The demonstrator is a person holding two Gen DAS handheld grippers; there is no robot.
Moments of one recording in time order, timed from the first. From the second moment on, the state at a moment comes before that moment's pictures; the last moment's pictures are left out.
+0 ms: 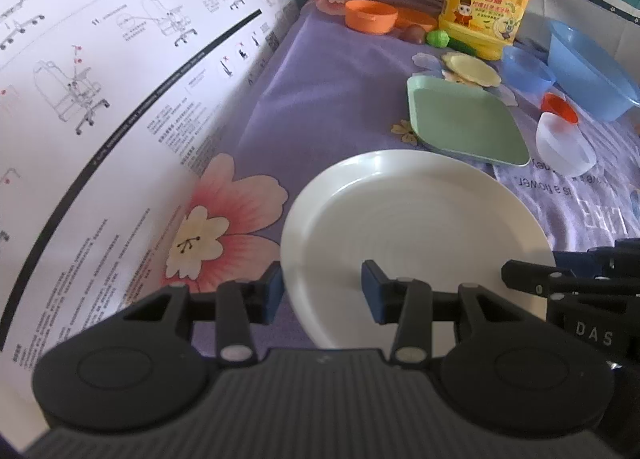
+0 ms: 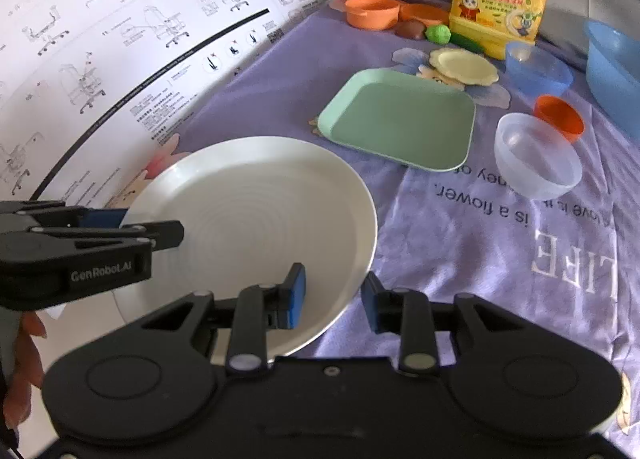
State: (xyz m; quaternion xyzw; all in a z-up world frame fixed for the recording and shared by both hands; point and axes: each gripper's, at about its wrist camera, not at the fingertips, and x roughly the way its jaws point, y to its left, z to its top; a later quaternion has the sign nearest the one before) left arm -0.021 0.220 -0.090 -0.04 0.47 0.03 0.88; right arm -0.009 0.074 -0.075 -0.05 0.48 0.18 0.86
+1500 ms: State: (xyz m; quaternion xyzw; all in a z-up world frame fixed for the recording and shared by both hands) left arm 0.055 0.201 -0.068 0.00 0.44 0.02 0.90; right arm 0.048 -0.009 -0.061 0.11 0.47 0.09 0.87
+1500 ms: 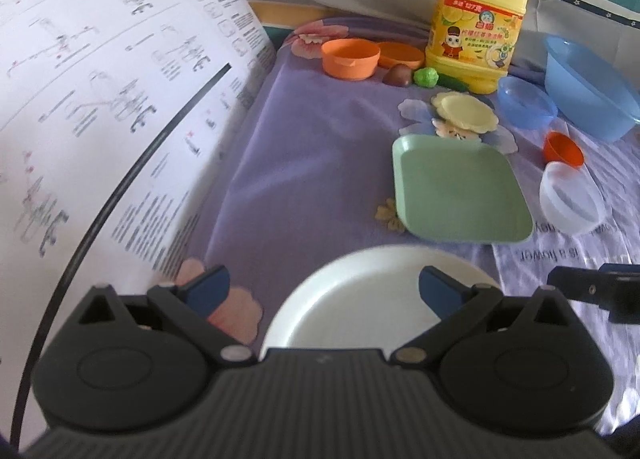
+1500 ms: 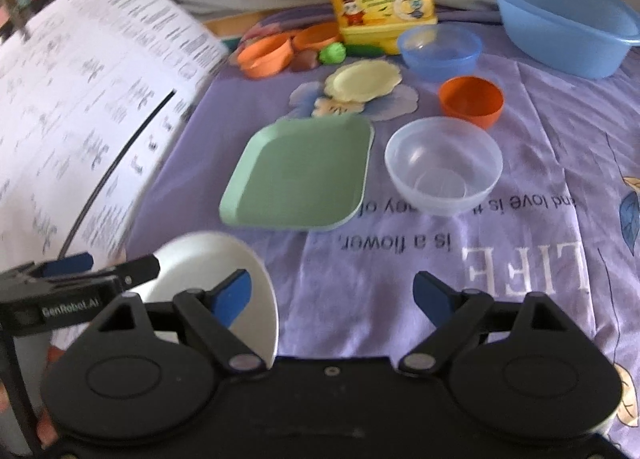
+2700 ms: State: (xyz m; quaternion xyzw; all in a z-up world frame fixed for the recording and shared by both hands) left arm 0.190 0.175 -0.106 0.00 0.49 -0.01 0.87; right arm 0.137 0.024 -0.102 0.17 0.47 0.04 0.86
